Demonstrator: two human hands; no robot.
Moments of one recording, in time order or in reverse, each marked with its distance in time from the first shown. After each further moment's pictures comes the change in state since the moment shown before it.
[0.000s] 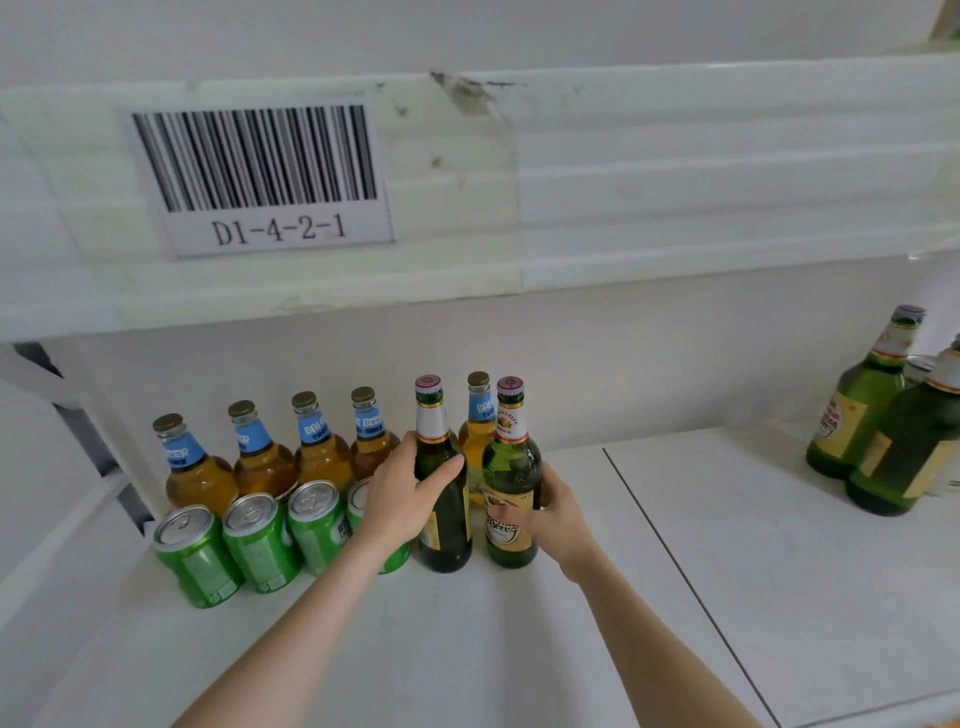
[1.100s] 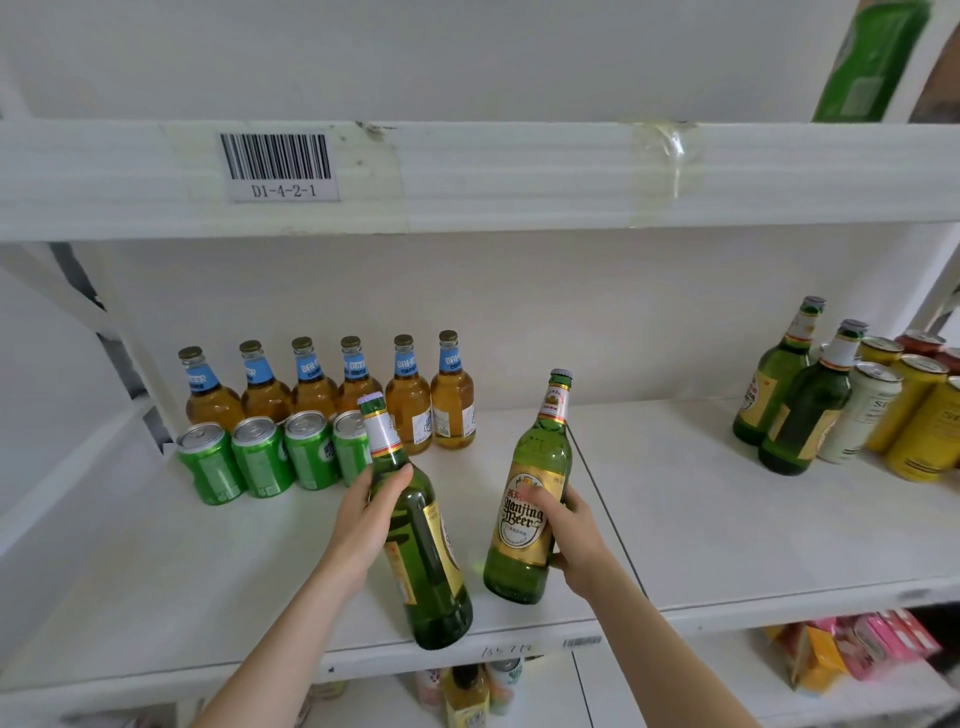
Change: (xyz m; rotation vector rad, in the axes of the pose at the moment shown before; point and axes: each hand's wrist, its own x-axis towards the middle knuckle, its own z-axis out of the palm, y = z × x) left_hand -0.148 0.042 0.011 -0.549 0.101 -0.430; right_hand -0.145 -0.024 -0.058 0.271 0.070 0.288
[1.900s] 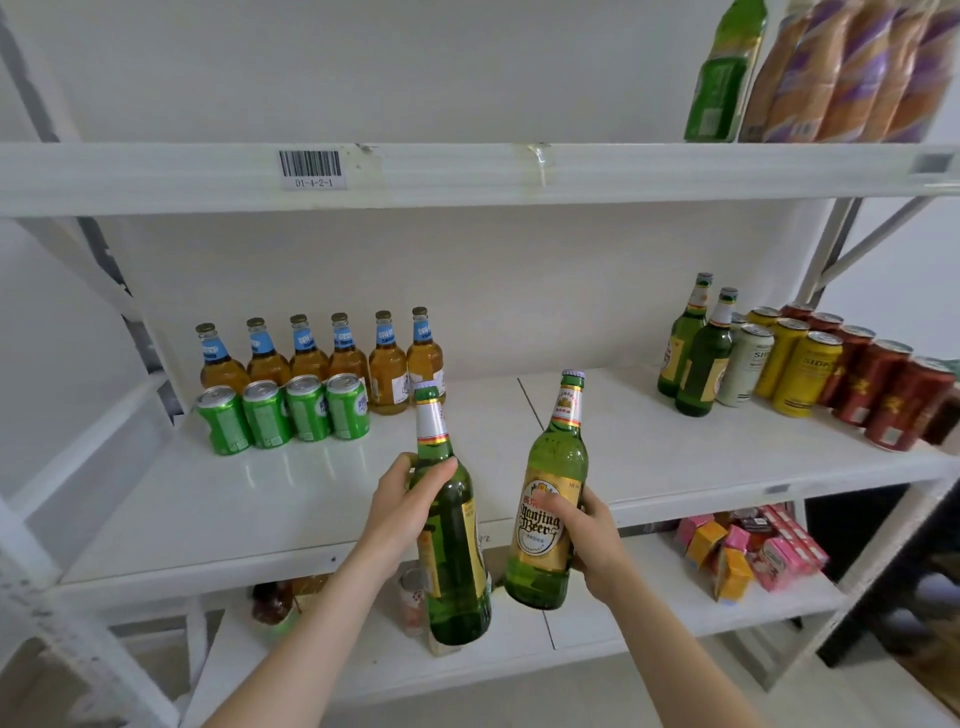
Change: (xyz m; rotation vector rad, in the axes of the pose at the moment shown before) left_hand -0.152 0.010 0.032 0.070 -0.162 0.075; right_hand -0.161 0.026 -0.057 -0.013 0.092 -0.082
